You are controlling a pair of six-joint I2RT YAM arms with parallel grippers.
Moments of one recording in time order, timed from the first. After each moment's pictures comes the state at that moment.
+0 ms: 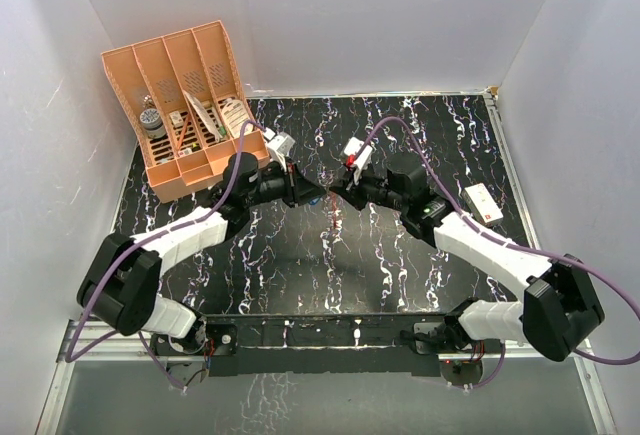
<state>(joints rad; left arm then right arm) -0.54 1.43 0.74 0.46 0.62 -0.49 0.61 1.25 0.81 0.18 -0.42 -0.20</state>
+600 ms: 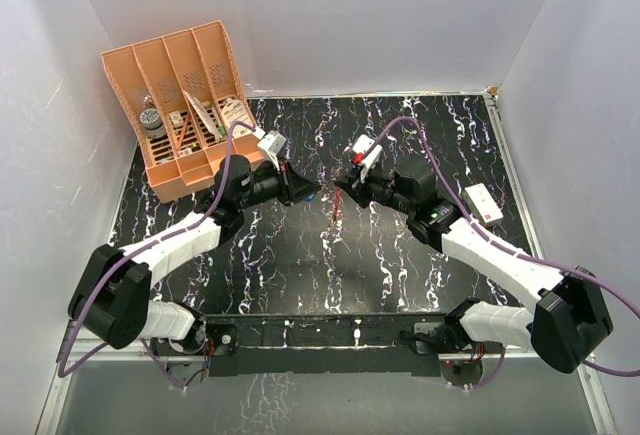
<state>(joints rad) -0.52 1.34 0.71 0.47 0.56 -0.51 0.61 1.17 0.79 0.19 -0.34 -0.18</state>
